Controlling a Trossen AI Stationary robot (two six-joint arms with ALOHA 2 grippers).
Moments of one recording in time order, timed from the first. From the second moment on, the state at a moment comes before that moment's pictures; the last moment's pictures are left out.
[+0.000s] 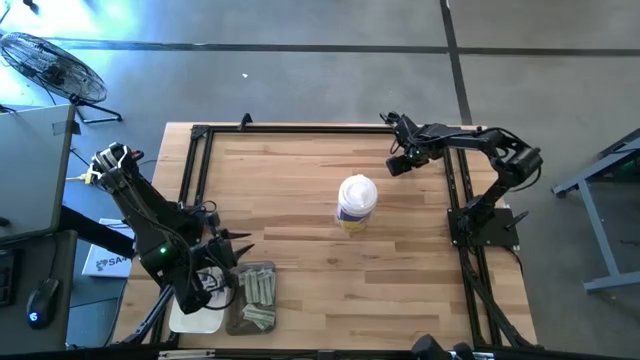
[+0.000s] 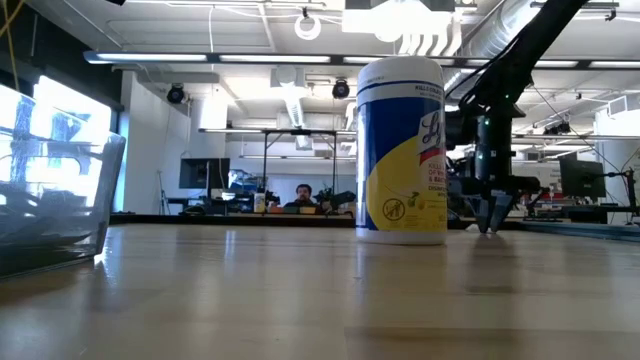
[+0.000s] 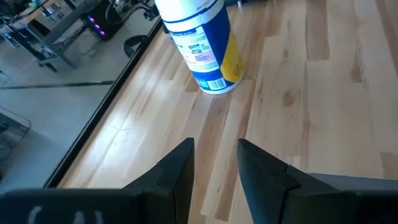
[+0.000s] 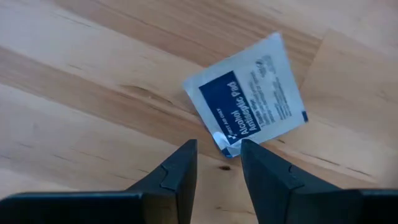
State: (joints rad) left arm -0.94 1.27 1.05 -1.08 -1.09 -0.92; right arm -0.87 1.63 0.83 -0.60 0.10 0.33
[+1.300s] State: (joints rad) left arm -0.94 1.27 1.05 -0.96 -1.26 -0.92; right arm -0.87 1.64 0.83 -0.56 0.07 0.26
